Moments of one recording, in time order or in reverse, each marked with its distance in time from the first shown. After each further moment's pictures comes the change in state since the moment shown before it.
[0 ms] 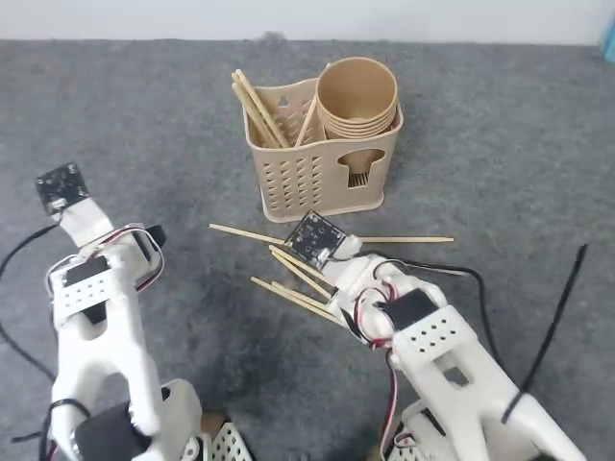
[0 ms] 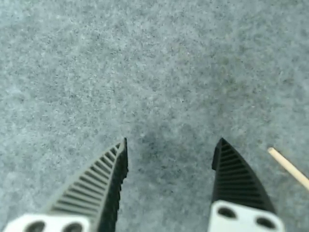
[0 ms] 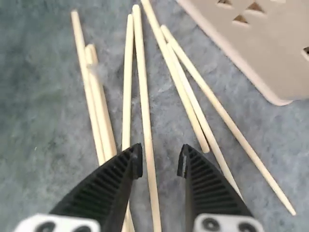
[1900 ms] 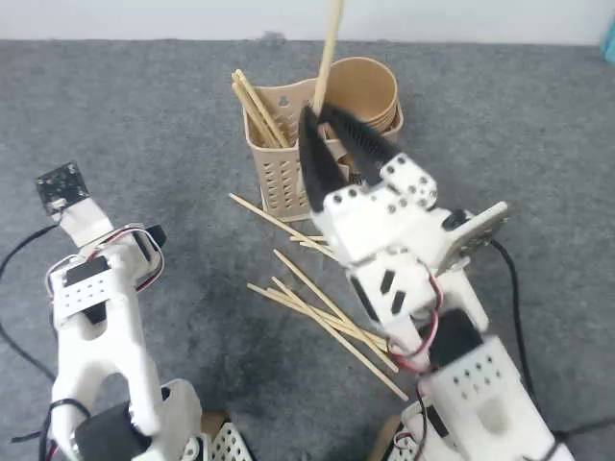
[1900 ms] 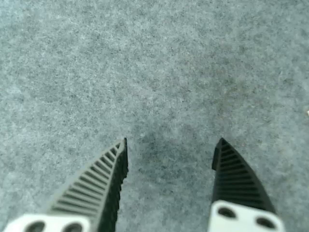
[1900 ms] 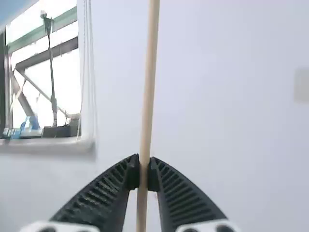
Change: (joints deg) left arm 0.0 0.0 0.0 0.0 0.0; right arm 0.0 -17.1 -11.5 -55.0 -31.1
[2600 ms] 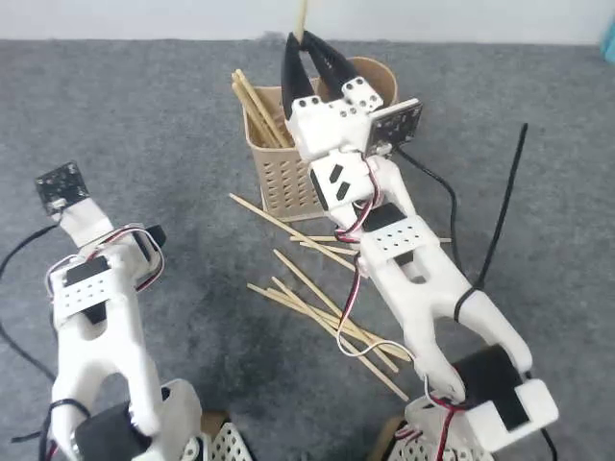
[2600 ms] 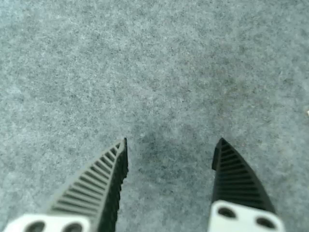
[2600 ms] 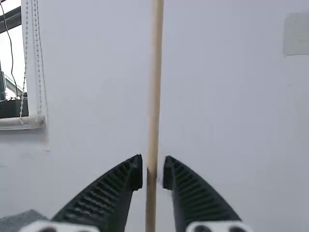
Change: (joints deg) left arm 0.0 0.0 0.0 0.0 0.0; right arm 5.5 52.2 -20.5 -27.1 0.0
